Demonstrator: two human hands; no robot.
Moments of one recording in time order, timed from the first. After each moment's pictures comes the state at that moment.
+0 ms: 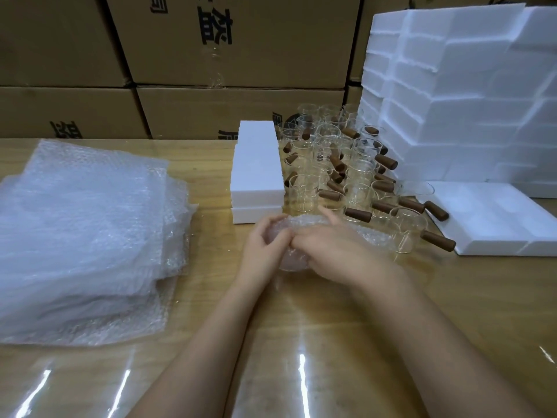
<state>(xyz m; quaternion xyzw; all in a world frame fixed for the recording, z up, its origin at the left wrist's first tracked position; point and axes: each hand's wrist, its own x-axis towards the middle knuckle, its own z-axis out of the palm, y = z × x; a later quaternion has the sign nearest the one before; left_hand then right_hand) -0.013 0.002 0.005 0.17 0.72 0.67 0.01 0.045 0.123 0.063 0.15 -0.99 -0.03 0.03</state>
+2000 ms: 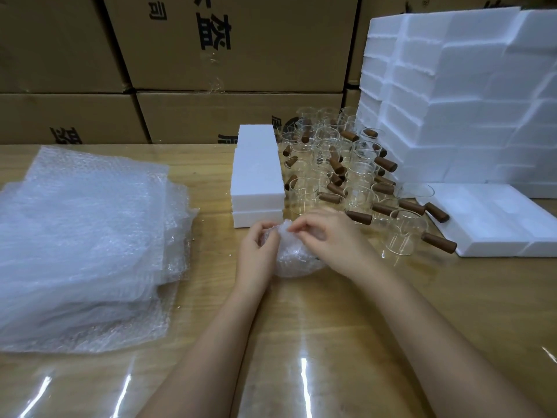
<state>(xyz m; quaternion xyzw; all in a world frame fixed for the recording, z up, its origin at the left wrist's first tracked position) -0.019 -0.001 -0.004 0.12 0.71 0.69 0.00 0.038 0.132 0.053 0.06 -0.93 0.31 0.18</state>
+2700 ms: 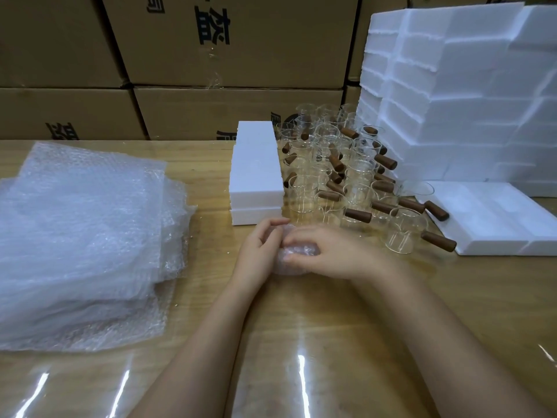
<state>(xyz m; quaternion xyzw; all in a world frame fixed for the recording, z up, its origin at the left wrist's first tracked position) -0.019 -0.004 0.002 0.18 0.73 0.66 0.06 0.044 0.136 0.061 0.10 -0.97 0.22 -0.04</state>
